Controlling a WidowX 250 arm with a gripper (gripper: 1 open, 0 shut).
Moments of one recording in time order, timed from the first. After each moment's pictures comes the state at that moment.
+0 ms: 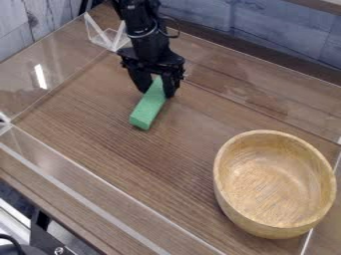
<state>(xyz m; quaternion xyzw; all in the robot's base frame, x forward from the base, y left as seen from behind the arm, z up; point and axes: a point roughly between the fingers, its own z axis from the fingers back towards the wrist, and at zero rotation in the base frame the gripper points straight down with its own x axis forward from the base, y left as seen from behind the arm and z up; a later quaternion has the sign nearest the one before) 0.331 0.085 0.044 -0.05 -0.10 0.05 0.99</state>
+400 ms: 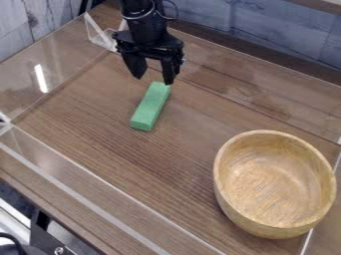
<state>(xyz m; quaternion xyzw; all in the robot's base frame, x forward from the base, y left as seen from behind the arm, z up) 0.324 0.083 0.079 -0.03 -0.12 0.07 0.99</state>
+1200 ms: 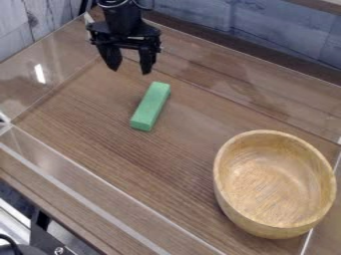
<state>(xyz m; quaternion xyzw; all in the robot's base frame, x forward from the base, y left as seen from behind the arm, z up) 0.315 0.118 0.078 -0.01 -0.10 0.14 0.98</state>
